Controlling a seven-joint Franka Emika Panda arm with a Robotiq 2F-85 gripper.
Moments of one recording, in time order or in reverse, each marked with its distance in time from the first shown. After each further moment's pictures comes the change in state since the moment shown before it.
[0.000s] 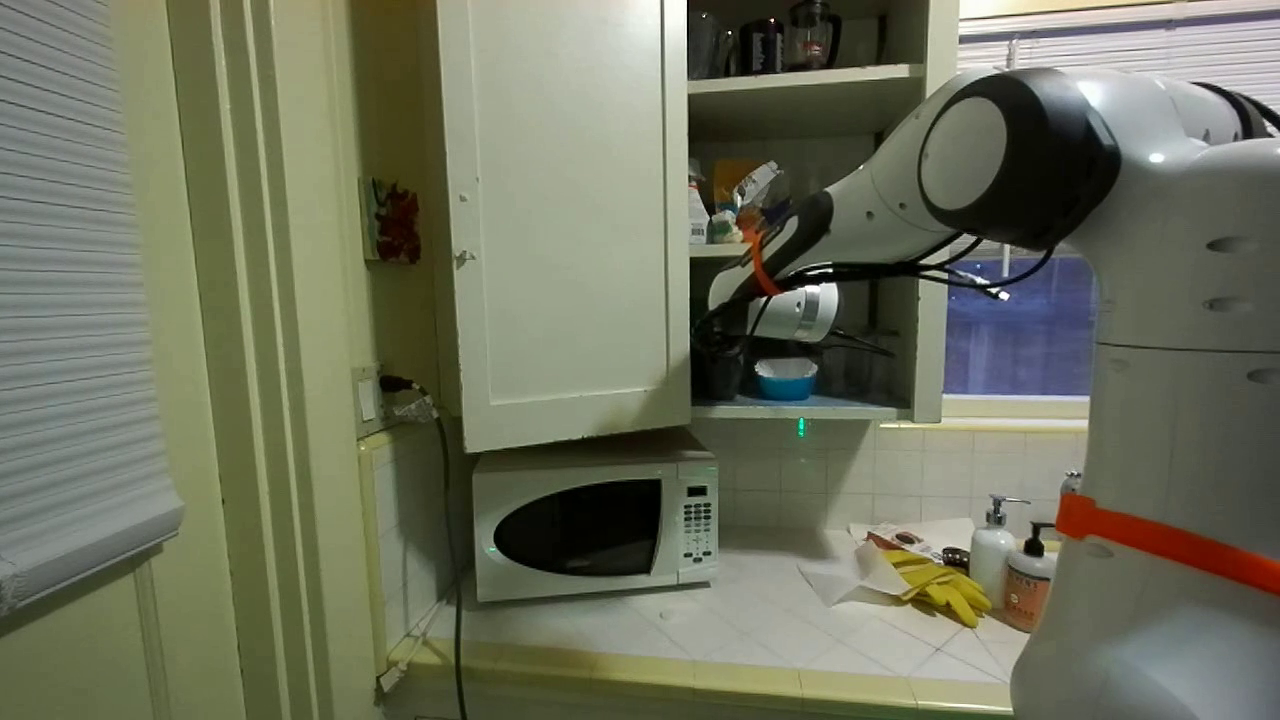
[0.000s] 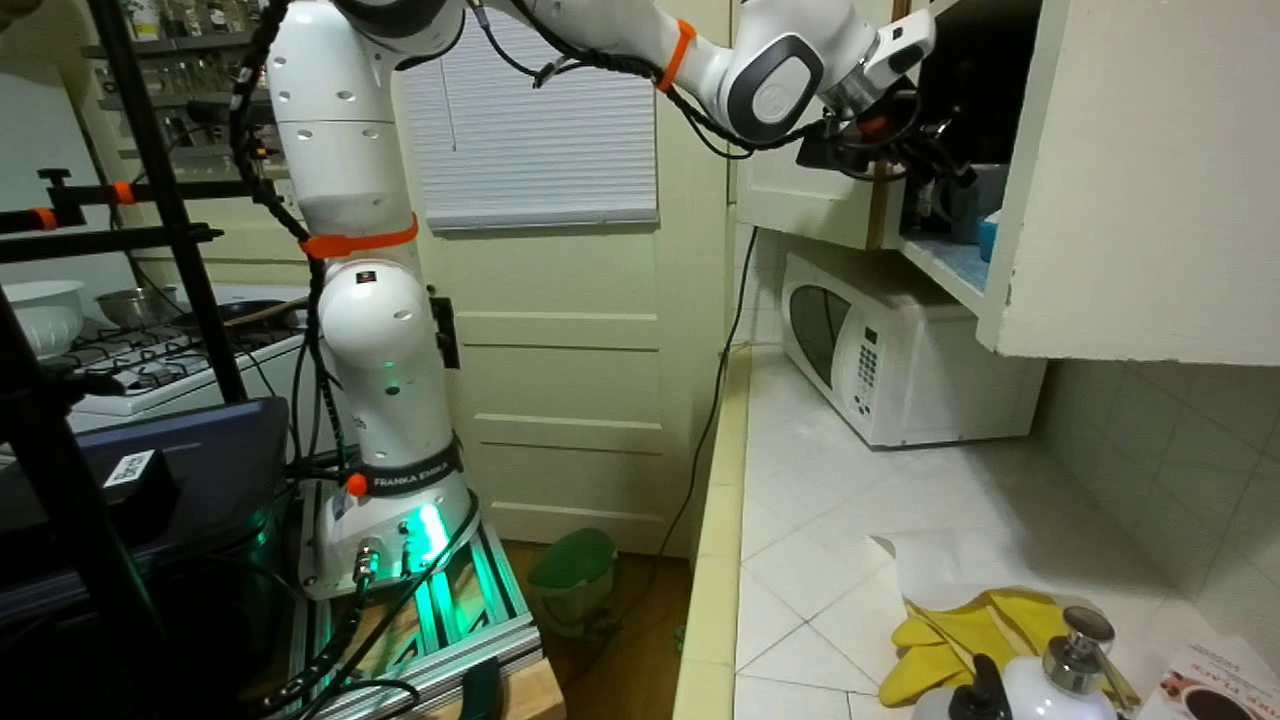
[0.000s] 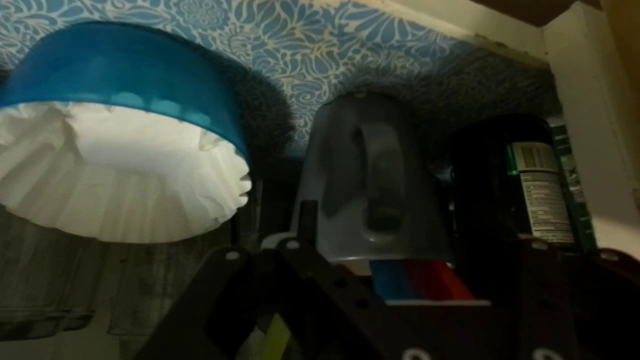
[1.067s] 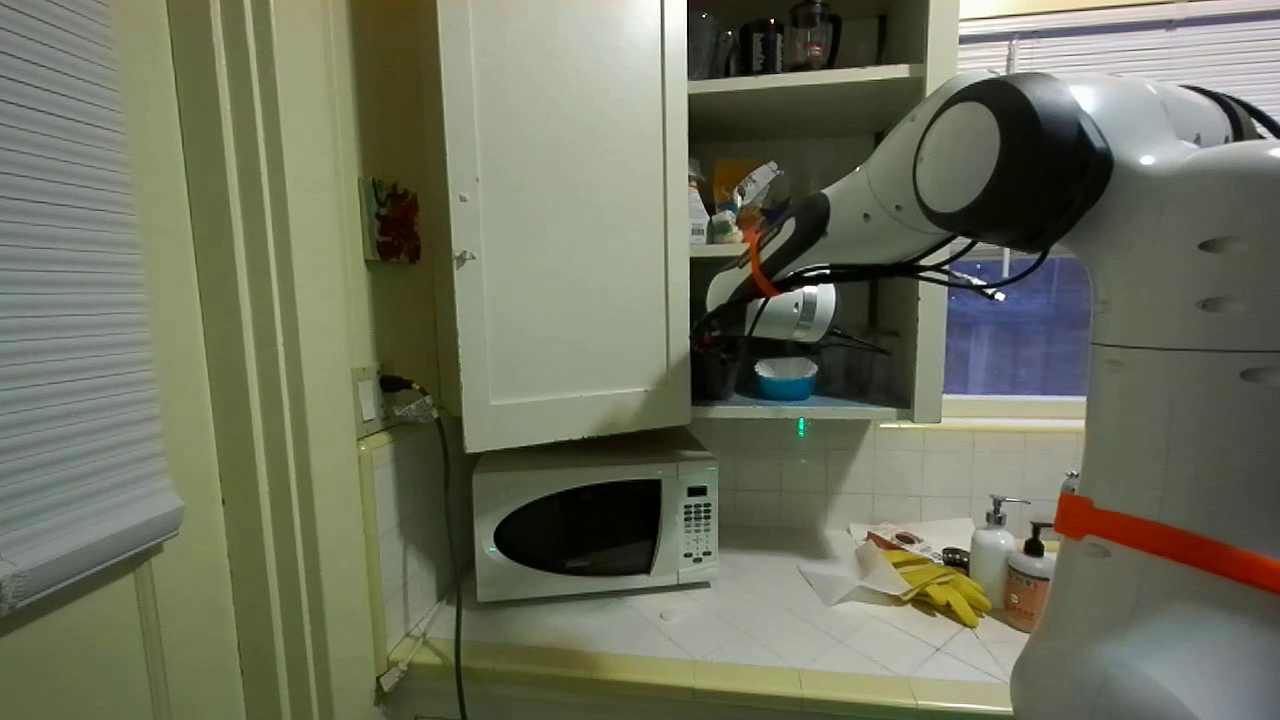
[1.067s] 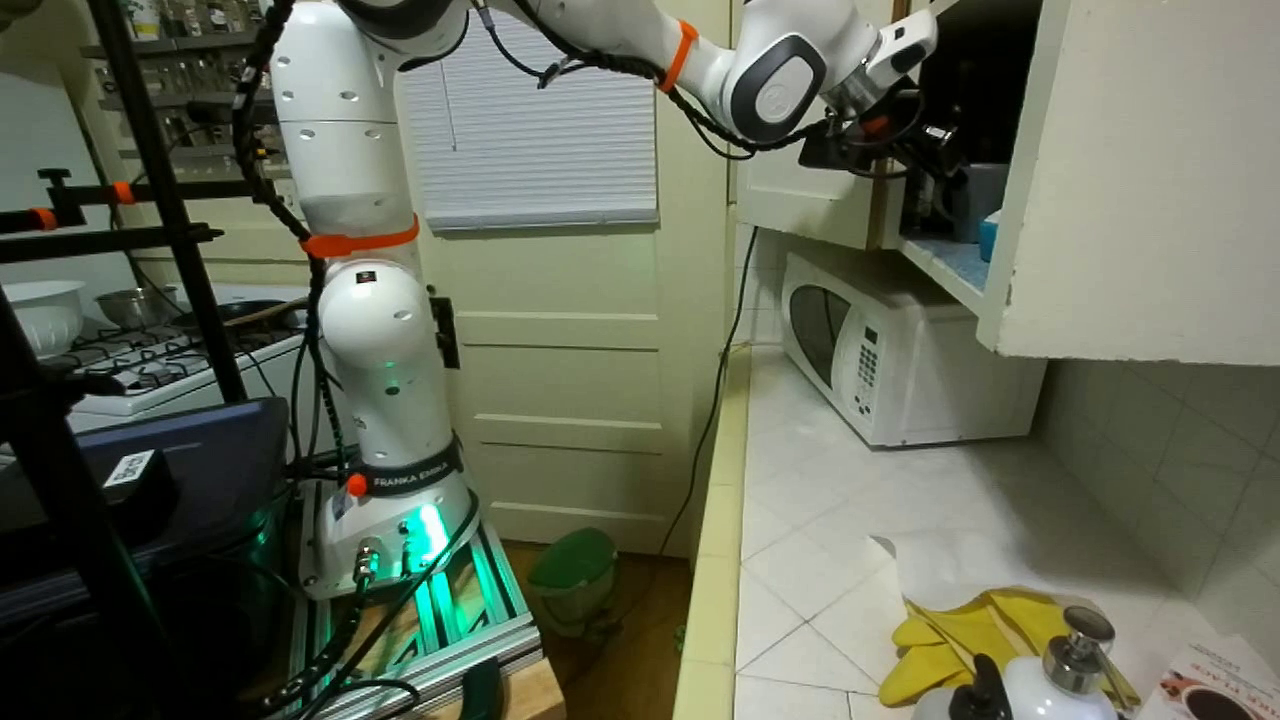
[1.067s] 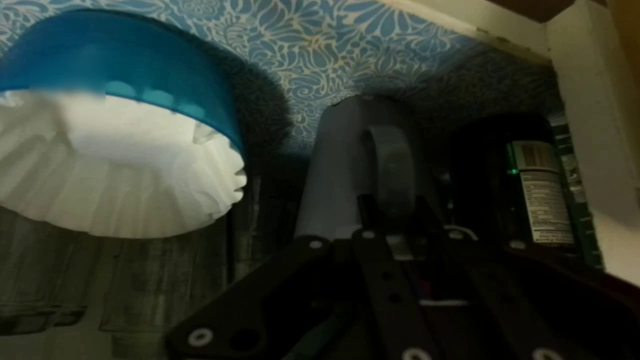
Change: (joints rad) arm -0.001 0.011 0.003 0.014 -0.009 0.000 -0.001
